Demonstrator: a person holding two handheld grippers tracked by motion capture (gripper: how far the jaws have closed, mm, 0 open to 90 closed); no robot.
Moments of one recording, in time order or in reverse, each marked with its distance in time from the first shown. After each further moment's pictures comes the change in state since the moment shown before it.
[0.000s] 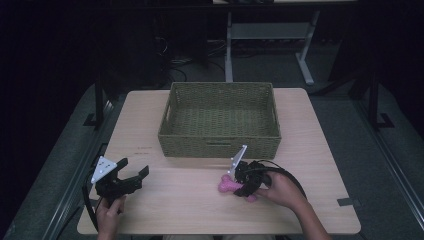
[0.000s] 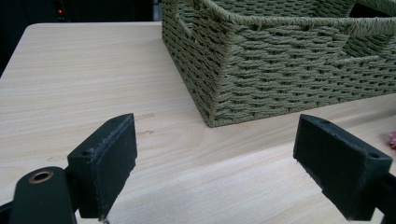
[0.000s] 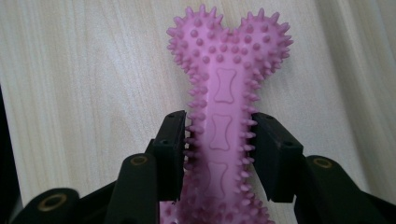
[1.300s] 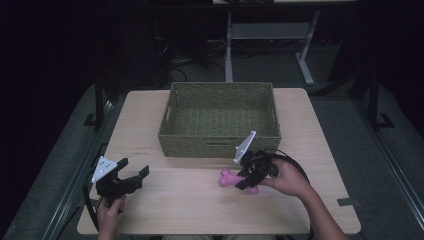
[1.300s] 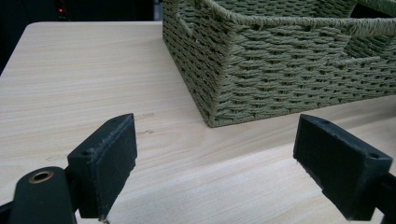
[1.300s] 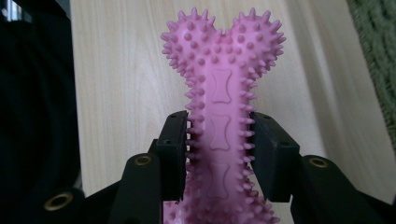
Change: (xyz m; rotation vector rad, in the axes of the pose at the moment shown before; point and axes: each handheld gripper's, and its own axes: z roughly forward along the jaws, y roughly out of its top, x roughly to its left) left arm 0.000 0.000 0.001 -0.003 0.004 -0.012; right arm -0.015 0.003 -0.040 -0.099 0.118 -0.031
